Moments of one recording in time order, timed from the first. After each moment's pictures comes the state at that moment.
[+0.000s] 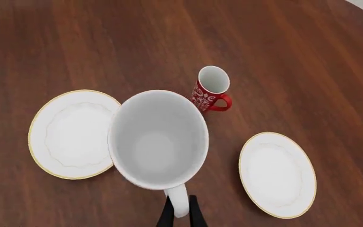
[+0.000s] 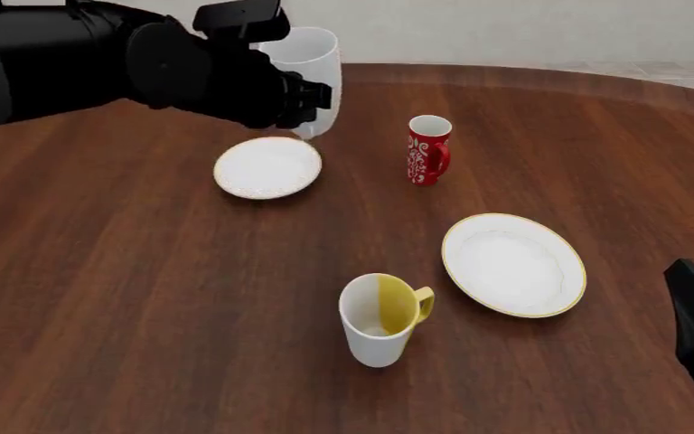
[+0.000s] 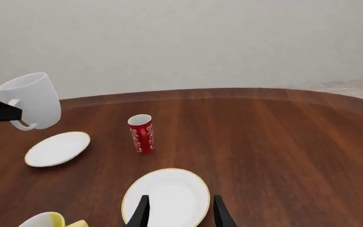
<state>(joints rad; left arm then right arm) -0.54 1.62 -1.30 0.37 -0.25 0.02 0.06 0.00 -0.04 0.09</state>
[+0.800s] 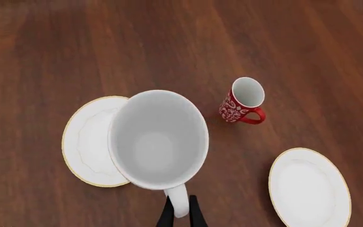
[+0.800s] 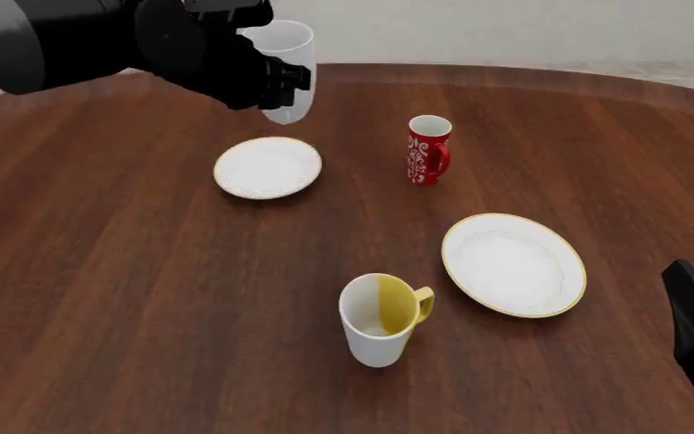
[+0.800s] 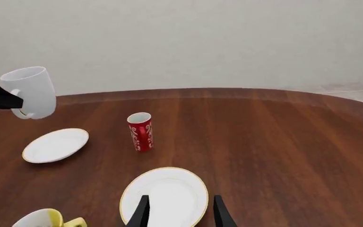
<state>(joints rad) -0.44 1.72 -1.45 0.46 -0.20 0.03 0.07 0.00 -0.04 0.07</state>
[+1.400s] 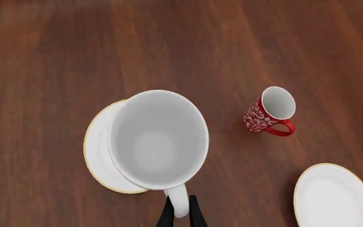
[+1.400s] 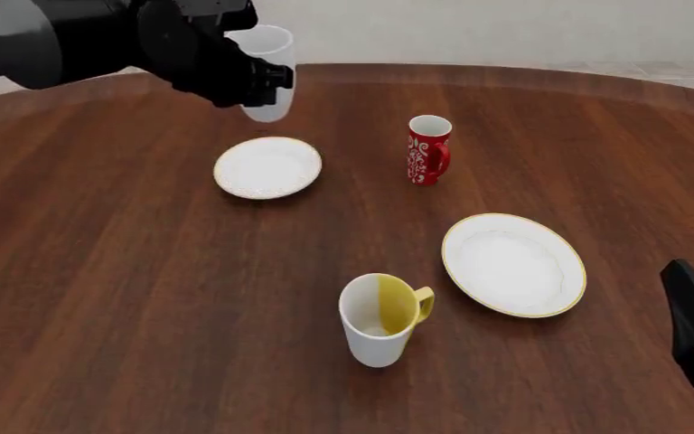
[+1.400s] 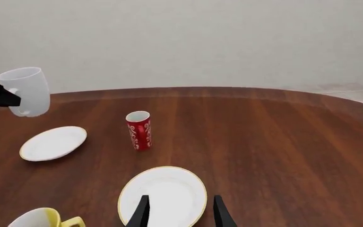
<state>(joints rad) -0.37 1.80 -1.52 0.47 -0.18 0.02 0.09 0.00 -0.05 0.05</state>
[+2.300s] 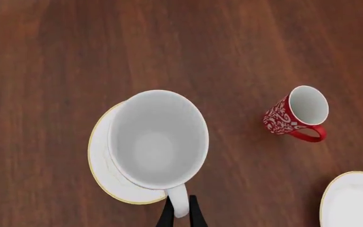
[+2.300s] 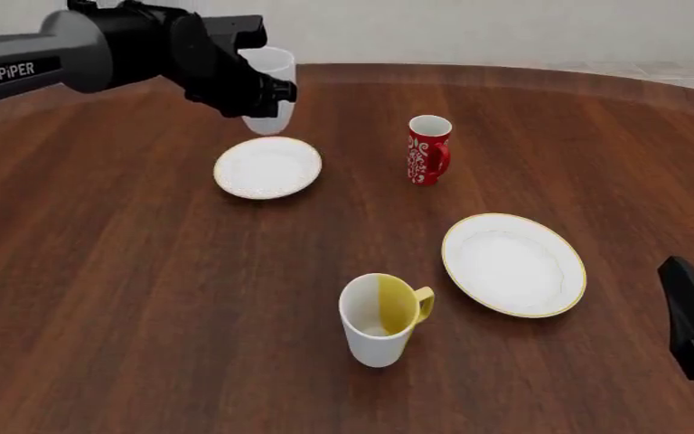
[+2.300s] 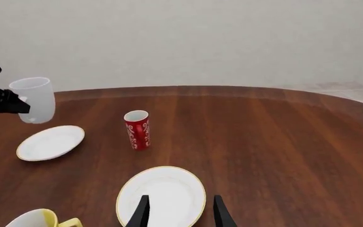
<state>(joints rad) -0.34 1.96 -1.66 0.53 -0.15 0.02 0.13 0.00 -0.09 0.05</state>
